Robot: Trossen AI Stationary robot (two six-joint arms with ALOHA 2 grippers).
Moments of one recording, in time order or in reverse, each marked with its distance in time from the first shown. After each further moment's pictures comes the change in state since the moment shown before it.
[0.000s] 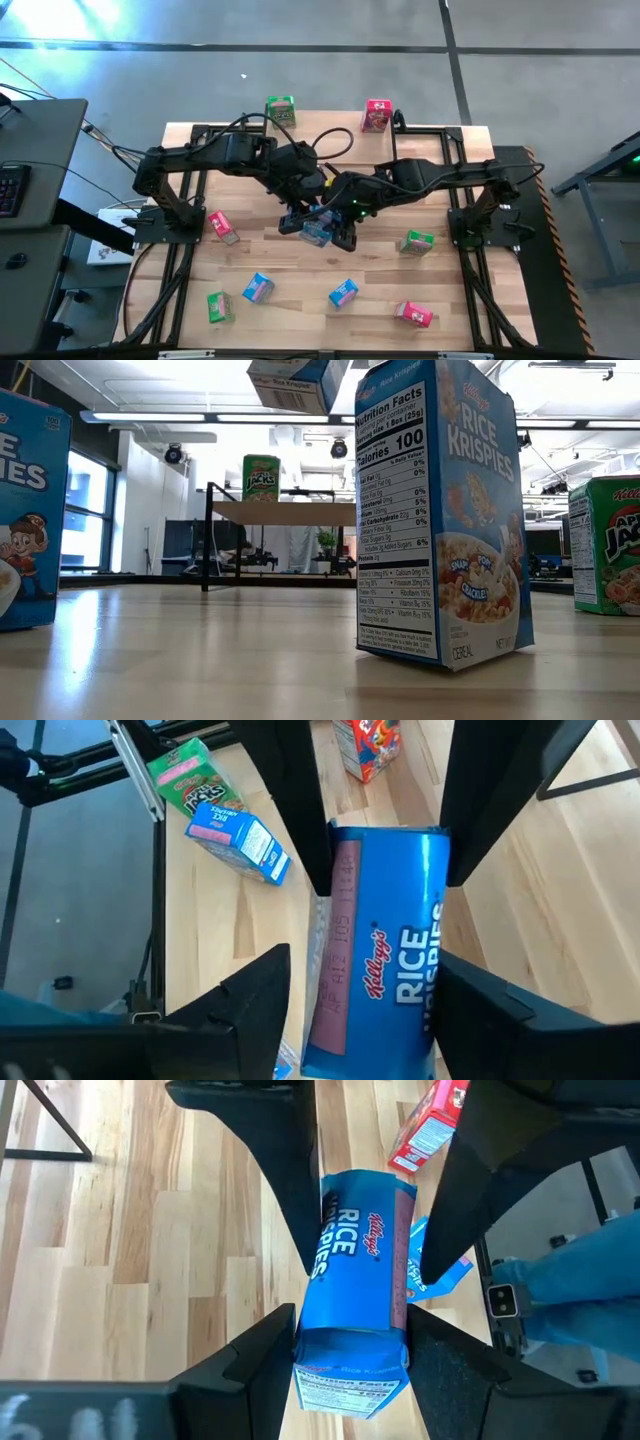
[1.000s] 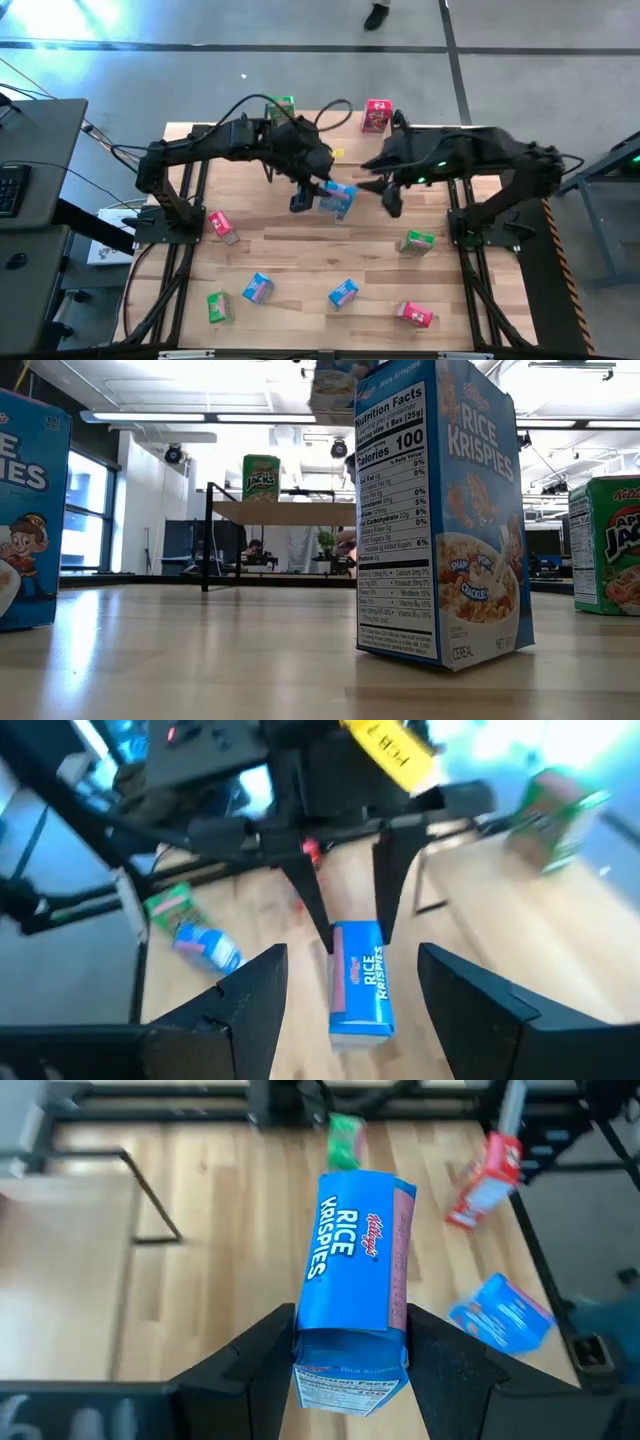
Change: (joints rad) left arm 0.134 -0.003 -0.001 0.154 -0.020 0.168; right arm -0.001 -0.325 0.001 -0.020 0.247 -0.043
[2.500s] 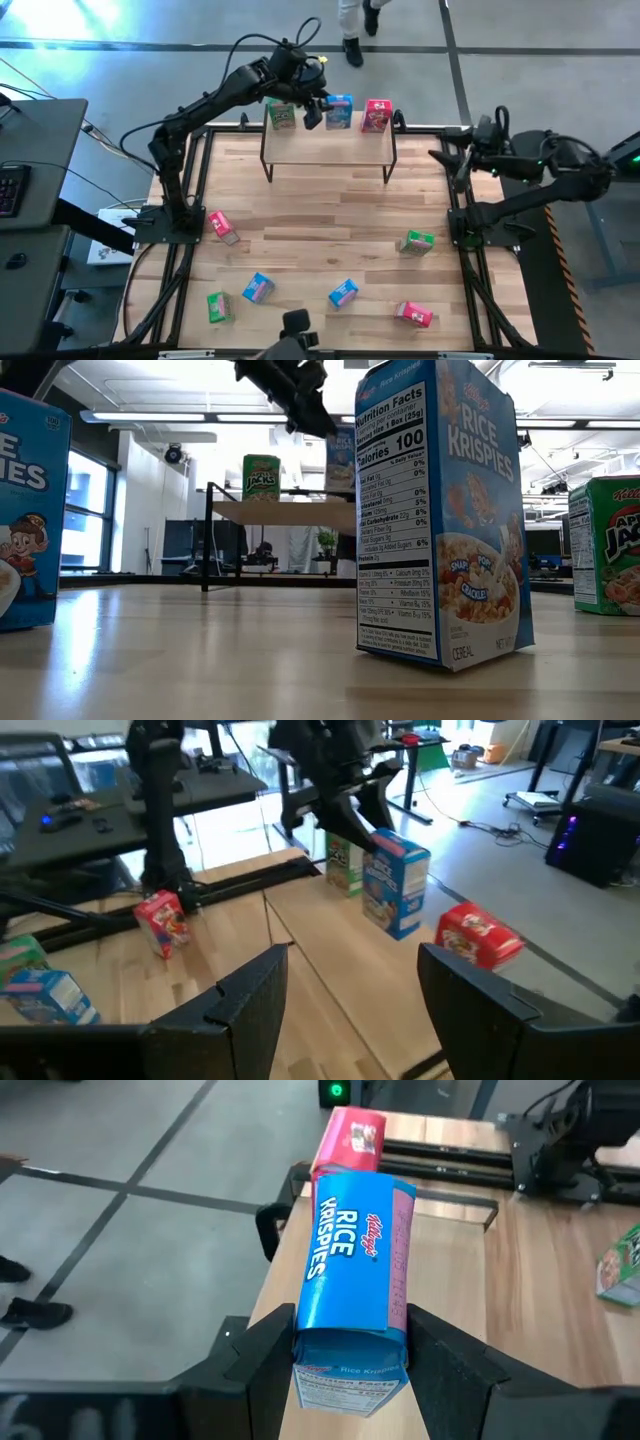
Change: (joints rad) left arm 0.508 0.139 0.001 0.277 0.080 0.198; right arm 0.000 -0.717 -0.690 0.210 0.342 -0.116
